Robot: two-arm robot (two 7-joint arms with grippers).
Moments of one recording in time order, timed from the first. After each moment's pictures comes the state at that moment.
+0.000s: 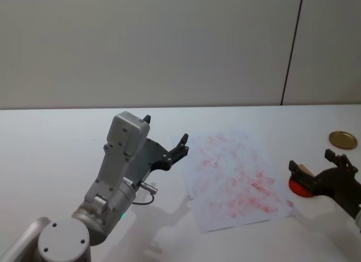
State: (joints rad) left arm -0.24 0.38 0.45 -1.63 -0.20 0.01 -0.01; right arm 0.04 0.38 -0.18 -1.63 0.34 0.12 0.18
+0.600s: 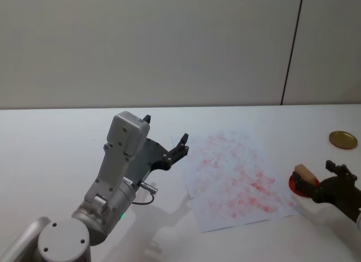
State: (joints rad) left arm -0.24 0.38 0.45 -1.63 -0.20 0.01 -0.01; right arm 0.10 0.38 -0.17 -1.51 0.32 0.16 0.23
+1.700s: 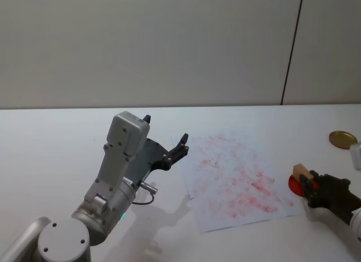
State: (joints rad) left arm -0.24 0.38 0.45 -1.63 -0.20 0.01 -0.01; right arm 0.14 0.36 -0.19 -1.43 0.26 0.15 0.25
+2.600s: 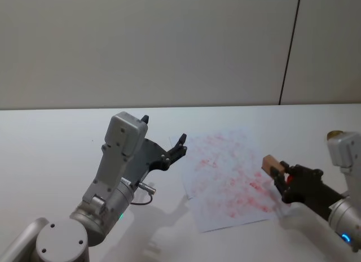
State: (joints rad) left arm -0.24 0.38 0.45 -1.63 -0.20 0.01 -0.01; right arm 0.13 0.33 -0.23 -1.52 0.23 0.14 0.32
